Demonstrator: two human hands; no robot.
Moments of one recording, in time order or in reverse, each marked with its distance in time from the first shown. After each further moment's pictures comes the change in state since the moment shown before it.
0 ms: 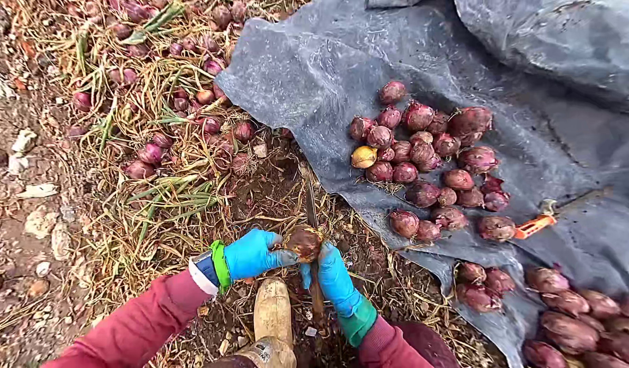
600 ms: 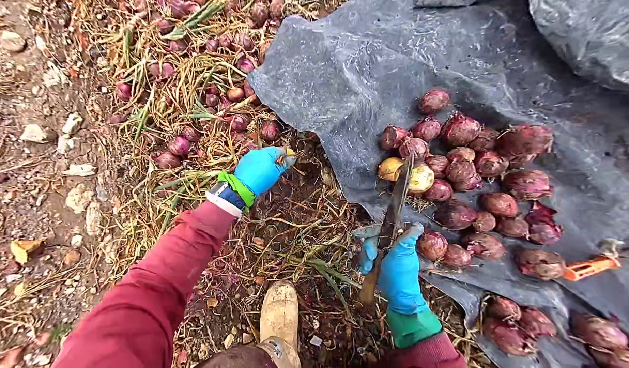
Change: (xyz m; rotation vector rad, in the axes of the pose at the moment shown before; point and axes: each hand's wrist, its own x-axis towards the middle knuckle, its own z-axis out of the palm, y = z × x) left_hand 0.073 0.012 -0.121 0.379 0.589 -0.222; right_hand 0.024 -0.044 -0.070 0.022 0.268 -0.044
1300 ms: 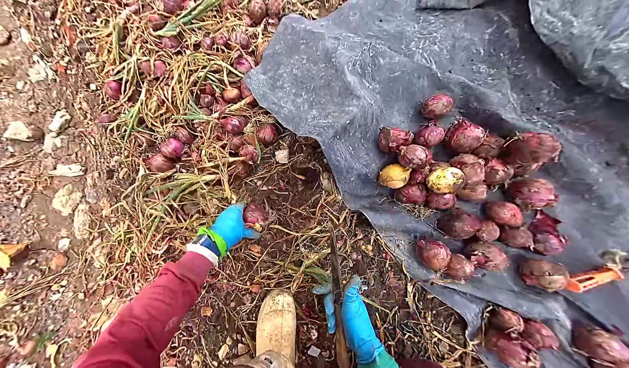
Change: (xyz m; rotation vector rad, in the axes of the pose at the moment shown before) left_hand -0.053 -0.119 0.113 -0.041 -0.186 -0.313; right_hand -0.058 0.110 0.011 -0.021 -0.087 0.471
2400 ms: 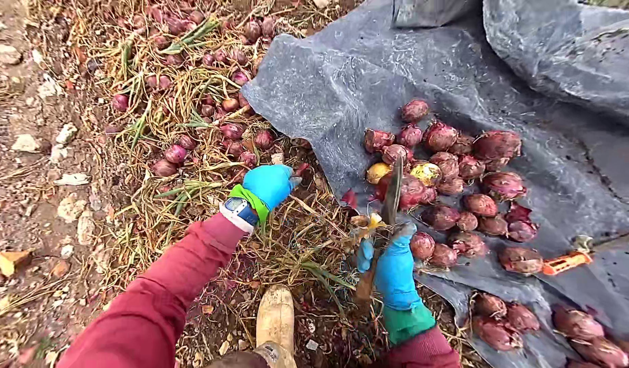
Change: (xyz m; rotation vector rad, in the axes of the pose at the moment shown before) left_hand -0.038 0.170 -0.099 0.319 0.106 0.210; right_hand -0.003 -0.131 -0.021 0.007 0.113 -0.513
